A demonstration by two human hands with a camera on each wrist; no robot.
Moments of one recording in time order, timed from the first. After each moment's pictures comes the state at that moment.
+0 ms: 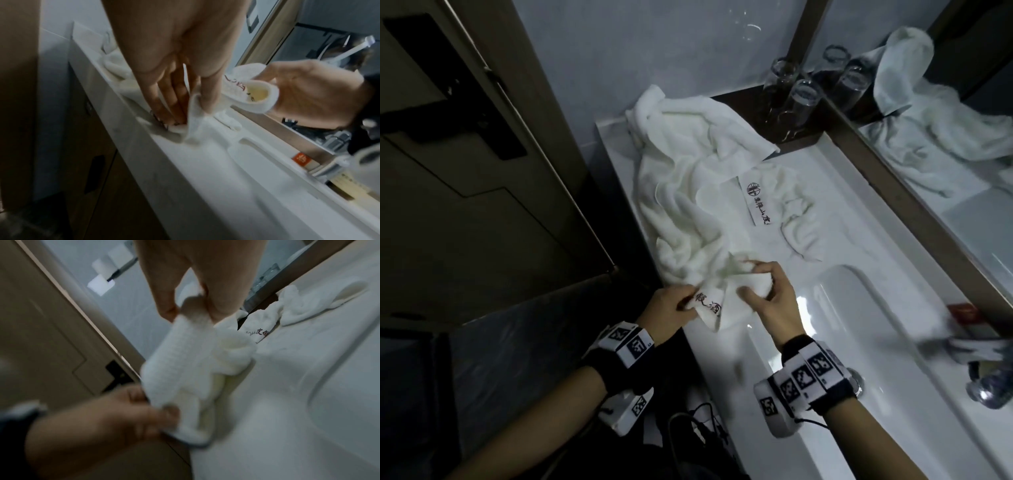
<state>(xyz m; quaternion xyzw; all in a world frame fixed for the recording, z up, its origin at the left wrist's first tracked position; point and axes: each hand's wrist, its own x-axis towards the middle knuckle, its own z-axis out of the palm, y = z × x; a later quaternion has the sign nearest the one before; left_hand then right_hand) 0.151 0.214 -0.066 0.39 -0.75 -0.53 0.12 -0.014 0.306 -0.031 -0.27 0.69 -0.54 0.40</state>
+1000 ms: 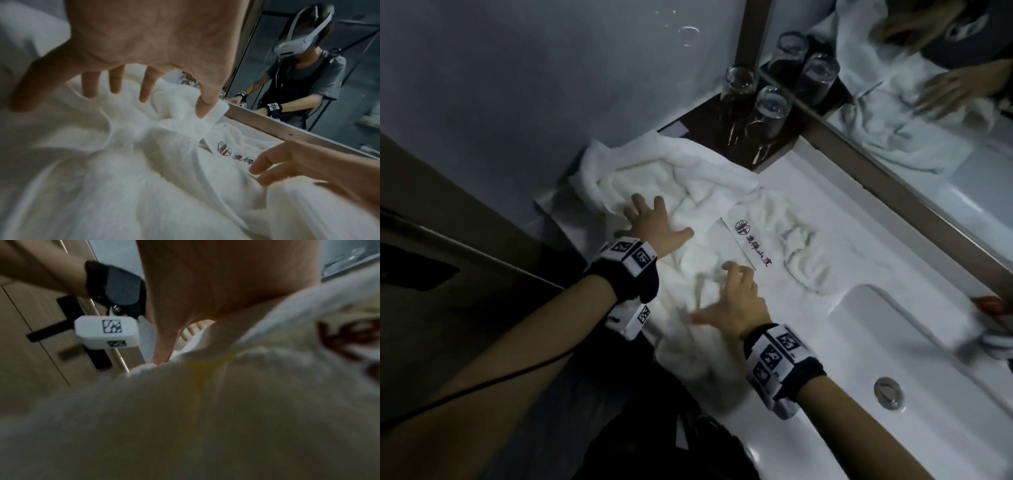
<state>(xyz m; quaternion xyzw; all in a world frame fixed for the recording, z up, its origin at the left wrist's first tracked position) 0.009 -0.032 -0.040 0.47 -0.83 -0.28 -0.11 -0.027 0.147 -0.057 -0.29 0.89 -0.13 0.34</state>
